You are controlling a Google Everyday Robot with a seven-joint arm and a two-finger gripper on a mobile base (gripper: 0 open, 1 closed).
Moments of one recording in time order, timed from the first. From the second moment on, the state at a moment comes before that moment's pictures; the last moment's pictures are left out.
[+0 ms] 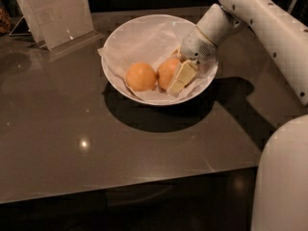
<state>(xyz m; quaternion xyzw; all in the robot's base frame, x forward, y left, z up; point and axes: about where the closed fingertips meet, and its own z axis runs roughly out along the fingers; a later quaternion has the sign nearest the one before) 0.614 -0.052 0.845 -0.68 0.66 0.26 0.19</state>
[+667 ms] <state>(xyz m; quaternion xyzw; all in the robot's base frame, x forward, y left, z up) 0.613 -0.054 0.848 -0.68 0.66 0.26 0.19</state>
